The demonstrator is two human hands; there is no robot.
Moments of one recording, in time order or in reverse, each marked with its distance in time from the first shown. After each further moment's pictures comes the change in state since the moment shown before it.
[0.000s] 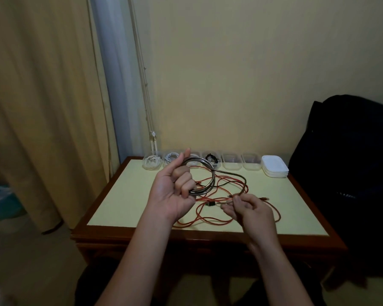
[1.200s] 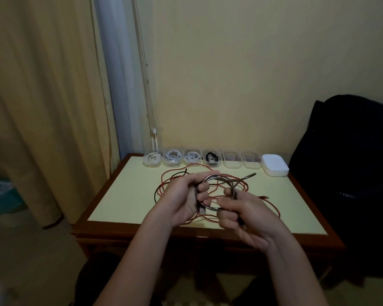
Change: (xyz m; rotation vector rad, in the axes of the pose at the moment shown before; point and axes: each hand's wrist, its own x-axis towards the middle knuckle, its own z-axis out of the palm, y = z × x) left_hand 0.012 -0.018 -0.020 0.547 -0.010 -0.117; right_hand -0.026 -0.036 0.012 0.200 -0.521 0.328
